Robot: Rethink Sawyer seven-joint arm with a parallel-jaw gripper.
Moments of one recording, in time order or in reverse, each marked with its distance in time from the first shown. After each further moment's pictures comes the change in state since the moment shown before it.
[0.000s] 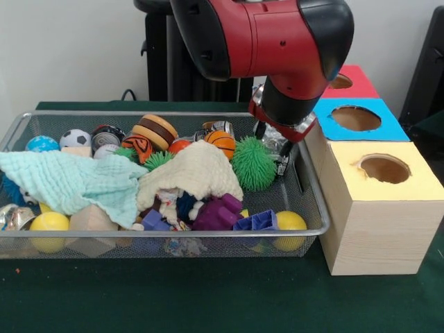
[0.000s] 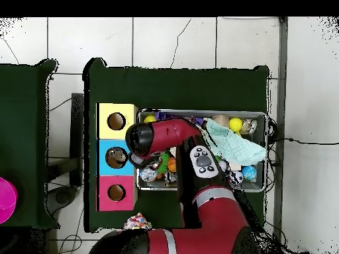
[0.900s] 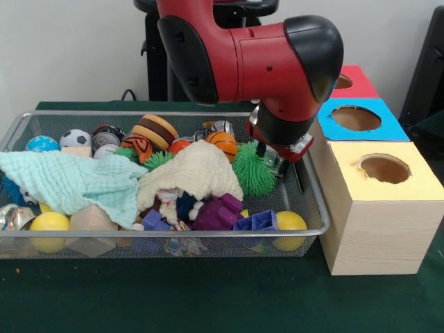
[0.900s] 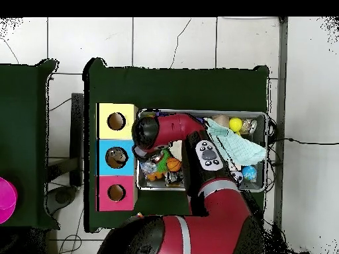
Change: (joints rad) arm -0.034 0.074 0.034 -0.086 -0.006 0.000 -0.006
